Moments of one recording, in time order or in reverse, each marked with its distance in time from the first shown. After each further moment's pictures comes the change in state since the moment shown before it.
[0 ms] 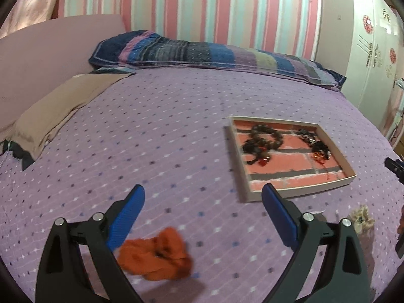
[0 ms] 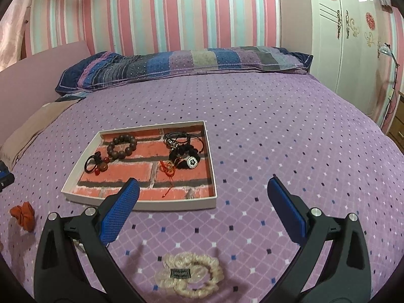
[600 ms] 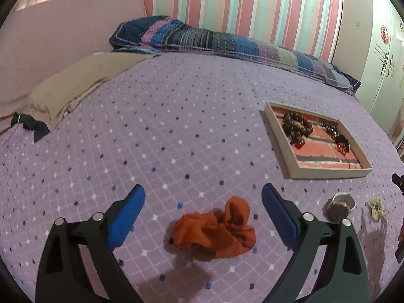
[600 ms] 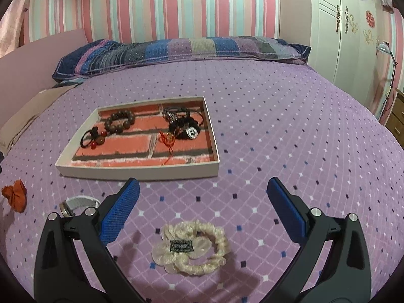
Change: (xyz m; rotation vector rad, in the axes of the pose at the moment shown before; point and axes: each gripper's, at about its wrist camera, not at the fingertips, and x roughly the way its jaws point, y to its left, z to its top) left arm 0.000 0.074 -0.039 -0.078 0.057 0.028; right arm 0.006 0.010 -0.045 -0.015 0.058 -0.034
